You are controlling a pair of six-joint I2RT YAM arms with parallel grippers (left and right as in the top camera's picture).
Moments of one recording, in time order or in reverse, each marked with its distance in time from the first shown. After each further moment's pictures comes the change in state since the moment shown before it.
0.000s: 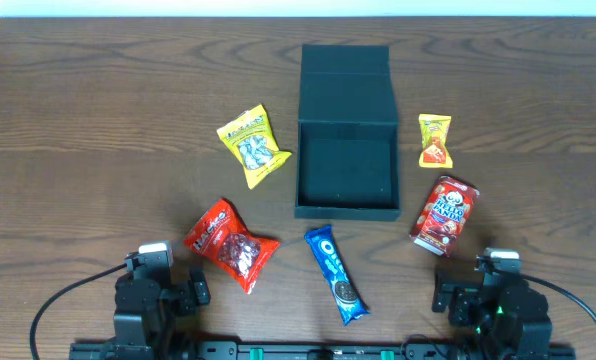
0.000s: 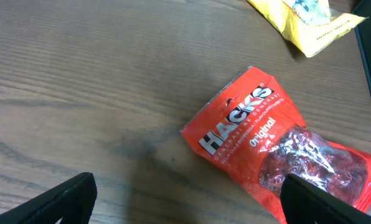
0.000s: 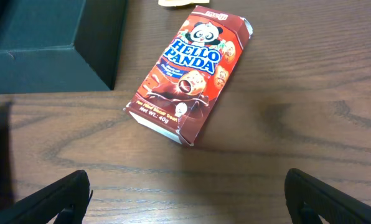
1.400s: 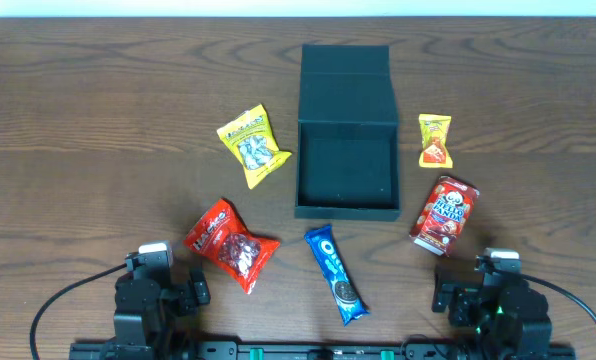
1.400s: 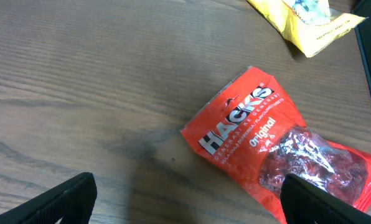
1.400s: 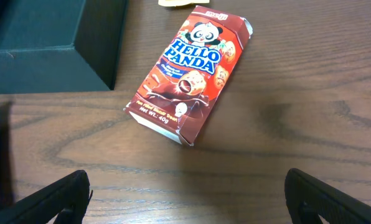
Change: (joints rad) left arm 0.000 0.000 0.000 0.000 0.000 0.000; right arm 0.000 0.000 0.000 0.000 0.000 0.000
